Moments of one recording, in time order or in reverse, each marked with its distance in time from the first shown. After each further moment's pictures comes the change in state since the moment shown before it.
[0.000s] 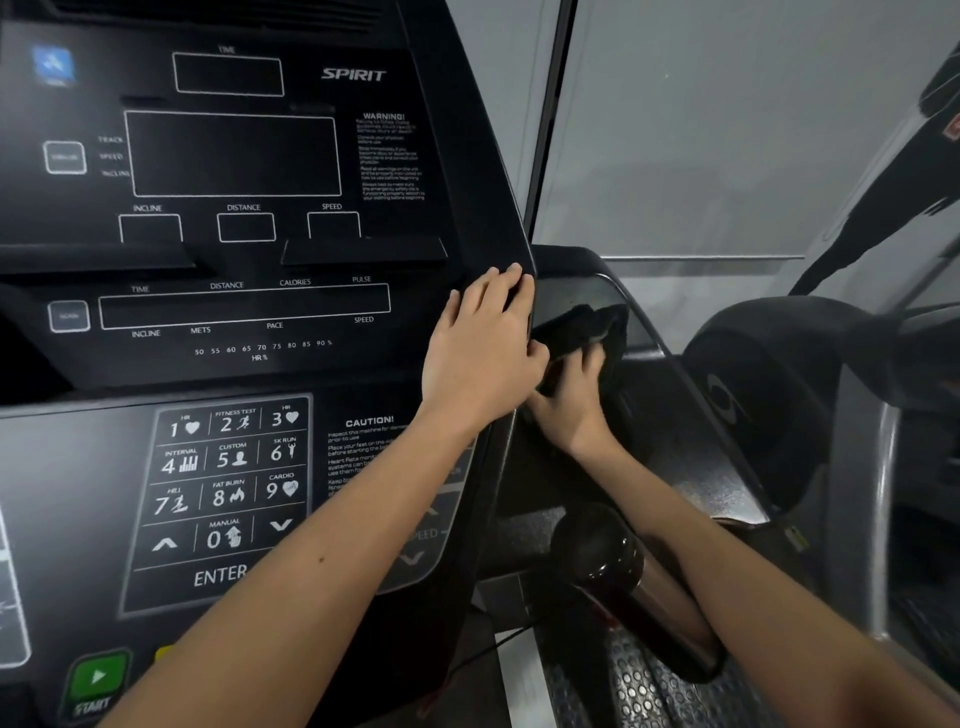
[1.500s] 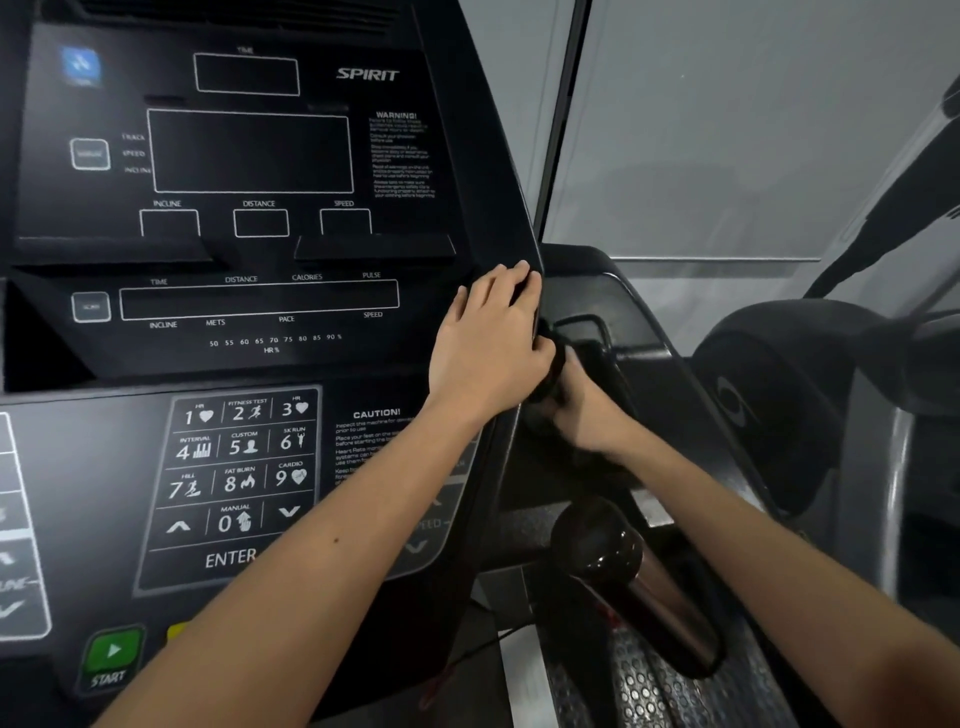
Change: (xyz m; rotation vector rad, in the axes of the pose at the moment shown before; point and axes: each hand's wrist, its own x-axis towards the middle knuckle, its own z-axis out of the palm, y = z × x) left_hand 0.000 0.001 0.000 -0.008 0.021 -0.005; right_hand -0.007 -0.011 -0.026 0.102 -0.377 -0.189
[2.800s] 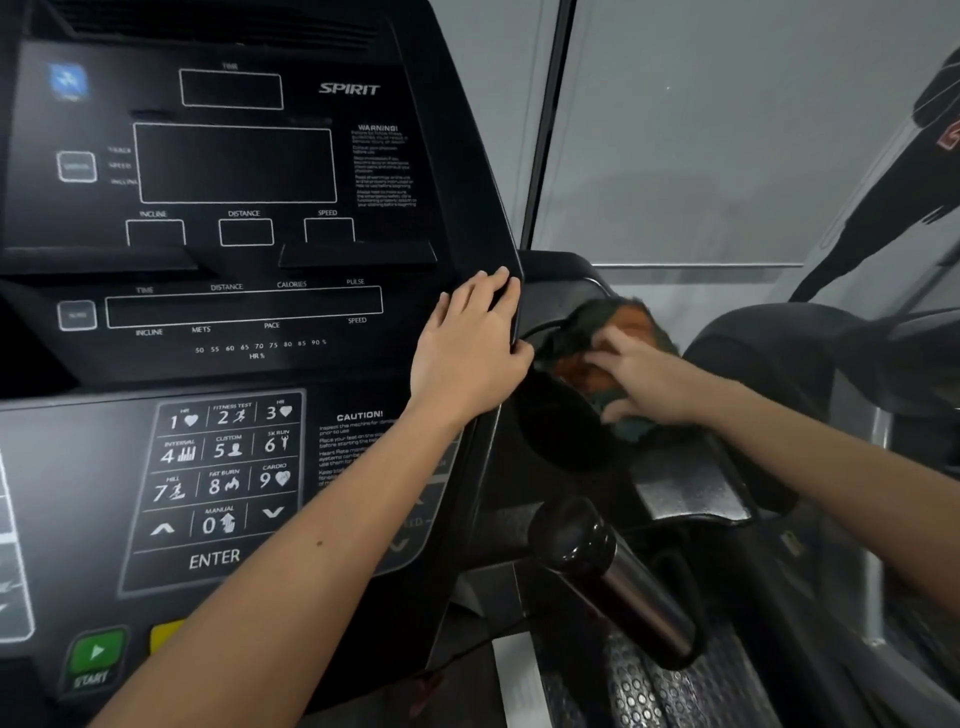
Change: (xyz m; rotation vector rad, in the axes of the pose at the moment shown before) left_hand -0.001 0.000 -0.001 -0.003 -0.019 -0.005; right_hand 0.001 0.021 -0.088 -0.970 -0.317 -0.072
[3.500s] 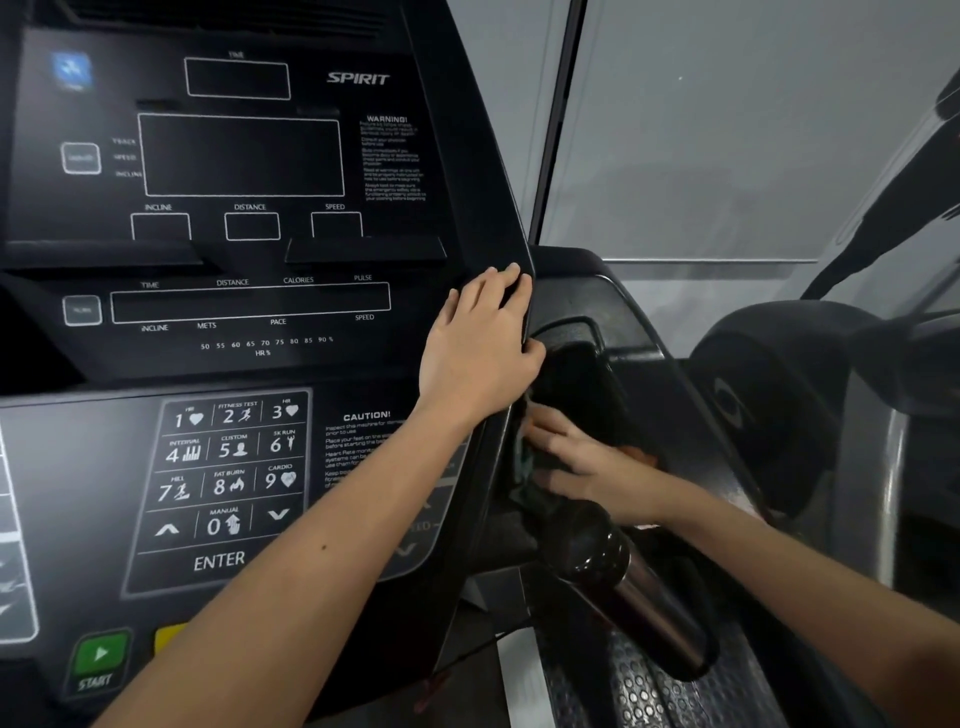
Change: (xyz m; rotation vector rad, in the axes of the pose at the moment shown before) left_hand 0.002 -0.001 0.001 0.005 0.009 -0.002; right_hand -0.027 -0.086 0.031 0.833 -0.090 -0.166
